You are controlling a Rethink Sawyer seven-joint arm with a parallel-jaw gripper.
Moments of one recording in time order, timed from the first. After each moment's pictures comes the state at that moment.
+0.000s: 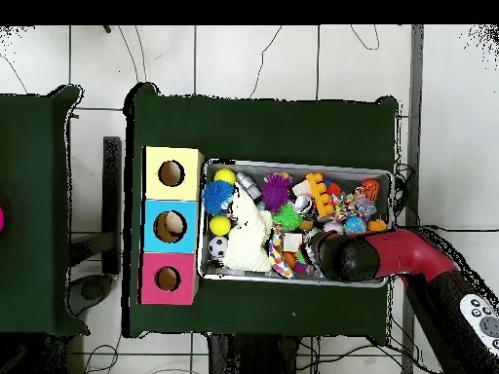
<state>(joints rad) -1.04 -0.56 0.71 1.81 -0.84 0.75 1.43</state>
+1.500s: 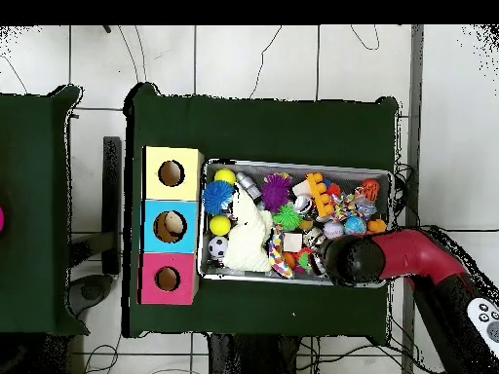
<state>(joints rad) -1.03 -0.61 0.69 1.81 -0.84 0.89 1.43</state>
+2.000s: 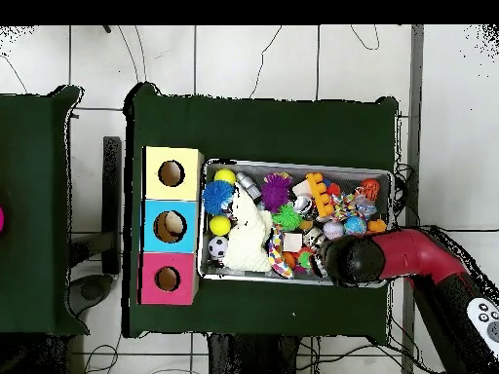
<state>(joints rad) -1.02 -0.61 0.69 1.81 -0.85 0.91 1.43</state>
